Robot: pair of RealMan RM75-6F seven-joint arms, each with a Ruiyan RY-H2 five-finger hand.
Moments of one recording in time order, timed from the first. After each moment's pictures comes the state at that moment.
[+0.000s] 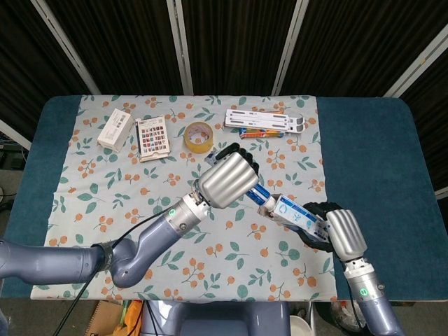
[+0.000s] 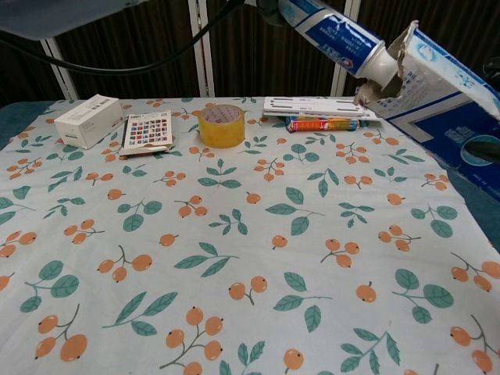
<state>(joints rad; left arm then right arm) -1.20 -1.48 -0.35 -1.73 1.17 1.04 1.27 0.31 -1.24 0.10 -1.90 -1.50 1.35 0.01</state>
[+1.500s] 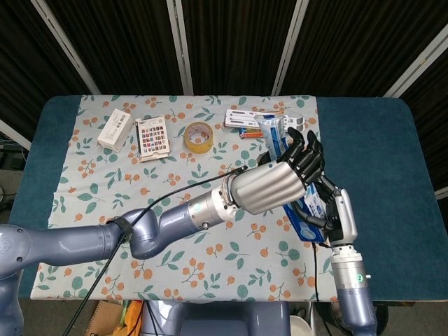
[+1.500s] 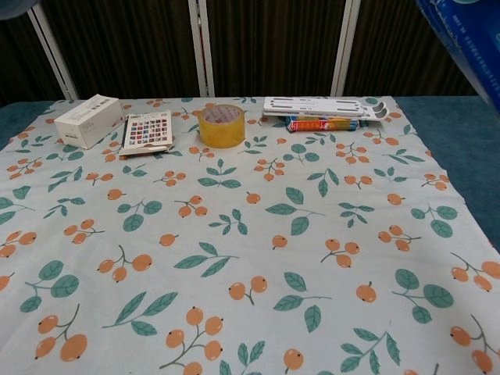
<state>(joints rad) -1.38 -1.47 -0.36 -1.51 1.55 1.12 1.08 0.31 -1.38 0.35 -2.20 -1.19 1.40 0.45</state>
